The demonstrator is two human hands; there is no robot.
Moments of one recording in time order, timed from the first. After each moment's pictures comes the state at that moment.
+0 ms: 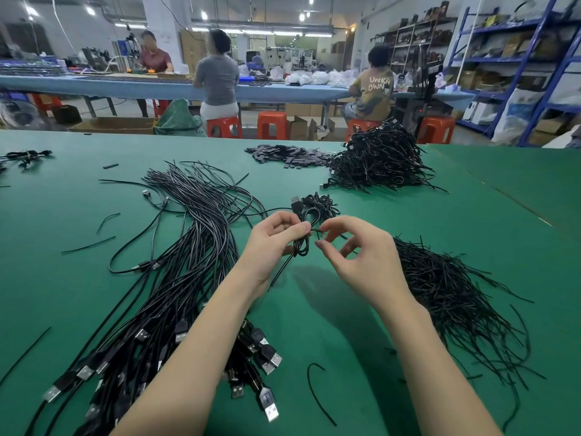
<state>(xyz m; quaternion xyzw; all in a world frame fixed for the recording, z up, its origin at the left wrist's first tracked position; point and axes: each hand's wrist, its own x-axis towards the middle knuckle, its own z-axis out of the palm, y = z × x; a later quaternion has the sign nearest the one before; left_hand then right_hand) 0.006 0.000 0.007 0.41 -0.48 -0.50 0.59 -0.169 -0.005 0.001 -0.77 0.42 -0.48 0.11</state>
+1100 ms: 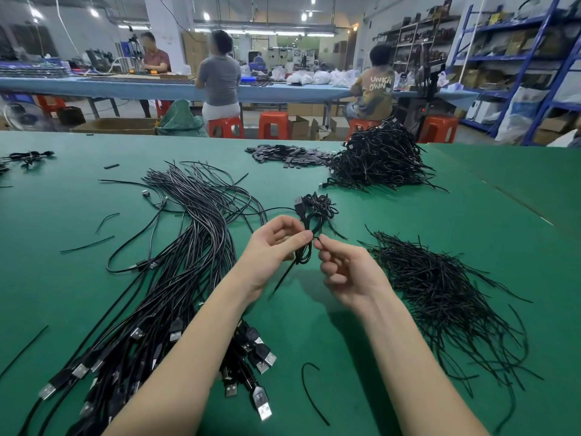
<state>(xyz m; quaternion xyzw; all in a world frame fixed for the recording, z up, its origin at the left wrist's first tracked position) 0.005 -0.002 -0.006 0.43 -0.53 -0.47 0.56 -0.152 -0.004 -0.007 -0.32 0.38 -0.46 0.73</state>
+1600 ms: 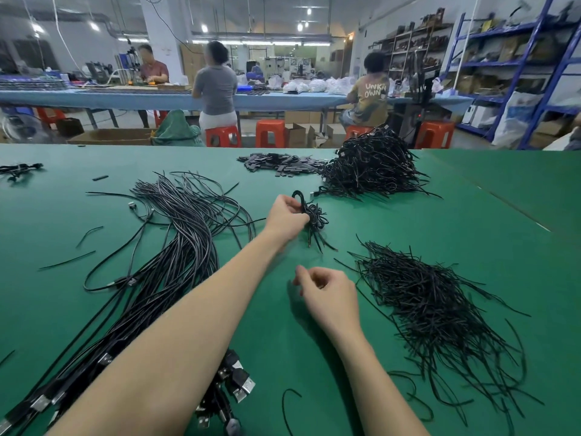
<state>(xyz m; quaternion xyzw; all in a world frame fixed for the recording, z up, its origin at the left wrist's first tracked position) -0.034 -0.131 0.002 0.61 -0.50 -0.36 0.50 -0.144 -0.018 -0.057 -0.61 0.61 -0.42 0.29</state>
